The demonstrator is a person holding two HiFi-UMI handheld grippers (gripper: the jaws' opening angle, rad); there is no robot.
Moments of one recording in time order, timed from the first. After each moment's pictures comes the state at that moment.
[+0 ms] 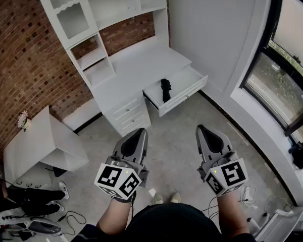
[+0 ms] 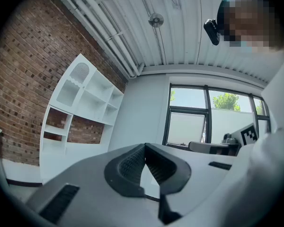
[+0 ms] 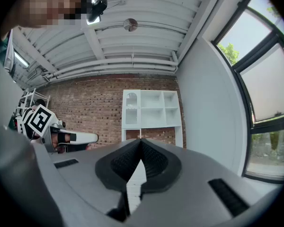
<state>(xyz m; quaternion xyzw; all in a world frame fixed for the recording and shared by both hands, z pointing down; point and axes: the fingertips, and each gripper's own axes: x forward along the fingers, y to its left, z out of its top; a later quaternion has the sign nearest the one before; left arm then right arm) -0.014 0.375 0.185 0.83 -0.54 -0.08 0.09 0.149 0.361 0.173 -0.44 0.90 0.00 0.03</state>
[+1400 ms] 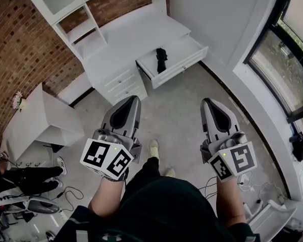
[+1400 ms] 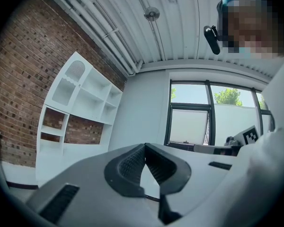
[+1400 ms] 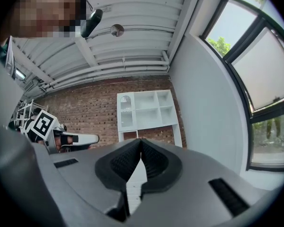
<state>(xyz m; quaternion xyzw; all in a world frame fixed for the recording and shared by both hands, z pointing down) 0.035 0.324 0.193 0.83 -0.55 -0.06 0.08 0.213 0.313 0.194 -0.44 0.90 -0.04 0.06</state>
